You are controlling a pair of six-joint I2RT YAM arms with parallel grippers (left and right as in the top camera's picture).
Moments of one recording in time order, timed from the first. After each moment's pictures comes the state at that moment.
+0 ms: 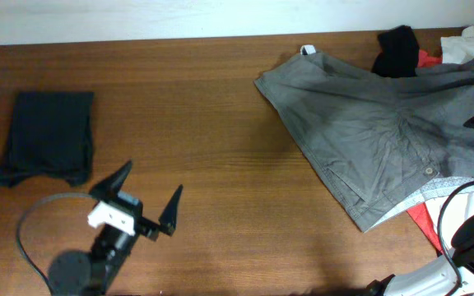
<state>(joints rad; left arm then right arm) -0.02 0.33 0.43 -0.05 0.47 0.04 -0.77 1.89 1.86 -1.33 -0.29 0.09</state>
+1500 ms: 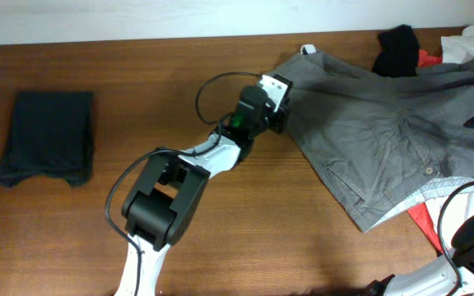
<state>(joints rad) -0.60 2.26 1.42 0.43 0.18 -0.10 -0.77 1.90 1.86 -1.33 -0.29 0.09</state>
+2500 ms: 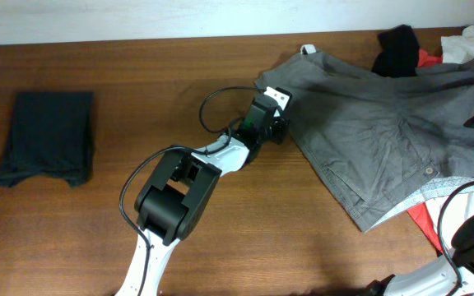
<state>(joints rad) -0.62 2.34 1.48 0.22 0.02 -0.10 -0.77 1.90 1.86 -1.33 -0.29 0.09</state>
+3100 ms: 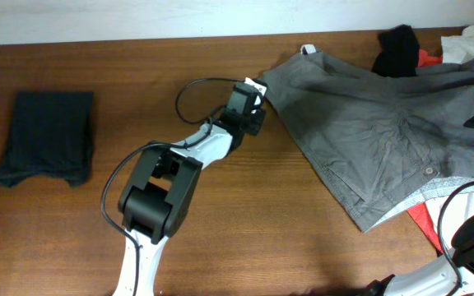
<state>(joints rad) -0.53 2.28 1.51 -0.01 -0.07 0.01 -0.77 1.90 1.86 -1.33 -0.29 0.09</state>
